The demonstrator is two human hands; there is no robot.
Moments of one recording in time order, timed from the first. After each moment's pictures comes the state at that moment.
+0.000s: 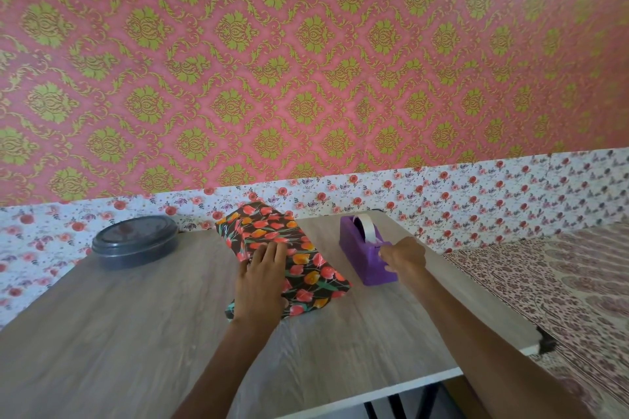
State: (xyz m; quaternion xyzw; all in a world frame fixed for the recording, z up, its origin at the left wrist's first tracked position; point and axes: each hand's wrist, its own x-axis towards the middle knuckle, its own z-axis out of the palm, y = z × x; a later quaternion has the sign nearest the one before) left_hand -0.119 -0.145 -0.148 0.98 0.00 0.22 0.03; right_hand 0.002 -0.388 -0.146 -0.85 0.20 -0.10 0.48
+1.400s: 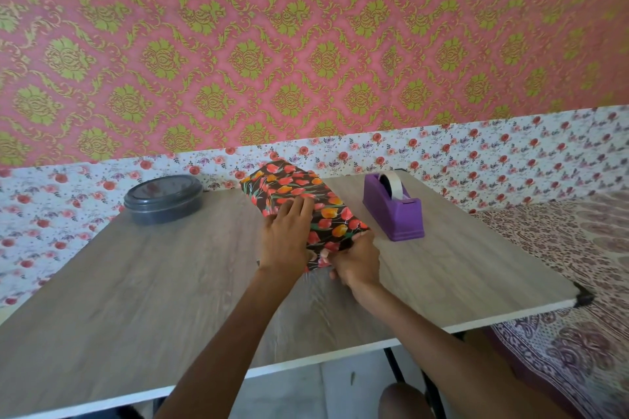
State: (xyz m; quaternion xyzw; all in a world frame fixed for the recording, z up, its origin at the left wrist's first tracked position) left_hand -0.114 -0.131 -0.156 0.96 -0.04 0.27 0.01; right_hand -0.075 -0.256 -0.225 -0.82 0.05 -0.10 0.56
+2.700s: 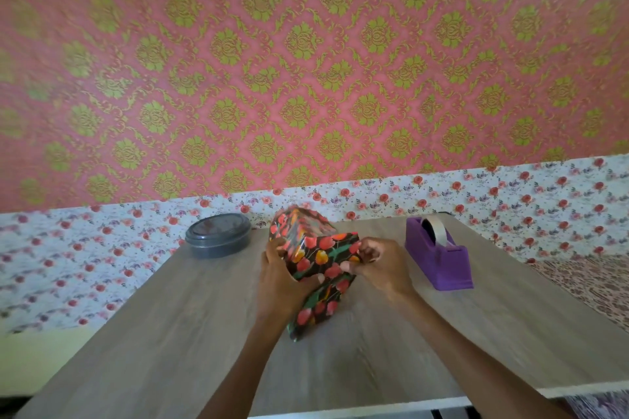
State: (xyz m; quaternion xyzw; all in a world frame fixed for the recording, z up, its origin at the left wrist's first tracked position) left_hand -0.154 -0.068 -0.147 0.87 0.12 0.29 0.39; right_hand -0.074 -0.249 -0.149 -0.76 -0.22 -0.16 0.58
